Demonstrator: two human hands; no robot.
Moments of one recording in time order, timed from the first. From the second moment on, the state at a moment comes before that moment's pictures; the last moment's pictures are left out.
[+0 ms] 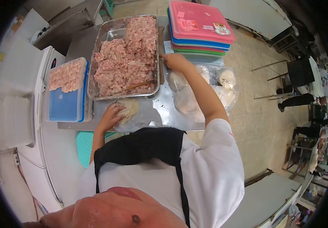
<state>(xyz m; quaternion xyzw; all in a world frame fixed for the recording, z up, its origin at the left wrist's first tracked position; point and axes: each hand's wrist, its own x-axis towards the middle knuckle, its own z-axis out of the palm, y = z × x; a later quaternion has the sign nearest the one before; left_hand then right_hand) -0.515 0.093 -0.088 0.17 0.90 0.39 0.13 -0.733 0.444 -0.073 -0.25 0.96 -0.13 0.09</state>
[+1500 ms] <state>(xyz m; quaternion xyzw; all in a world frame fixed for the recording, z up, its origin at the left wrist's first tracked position) -0.520 0.071 -0.079 0.01 0.68 0.73 0.05 -0.630 0.262 -0.041 -0.39 0.89 -0.22 0.13</state>
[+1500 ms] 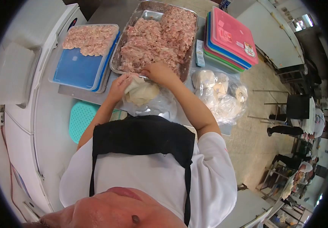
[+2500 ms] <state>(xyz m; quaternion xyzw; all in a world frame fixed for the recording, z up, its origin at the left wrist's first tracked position) -0.618 0.047 -0.065 -0.14 0.32 0.93 -0.07 -0.615 0.339 -0.030 -0.26 0.90 -0.30 0.18</state>
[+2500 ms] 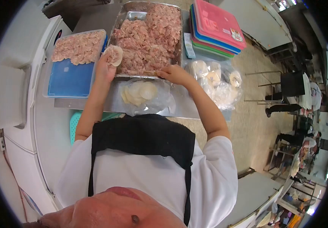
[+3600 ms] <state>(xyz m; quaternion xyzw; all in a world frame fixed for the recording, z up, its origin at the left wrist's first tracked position) -0.624 0.058 -0.015 0.14 0.80 0.58 -0.01 -0.623 0.344 0.046 -0.20 0.86 -0.44 0.15</state>
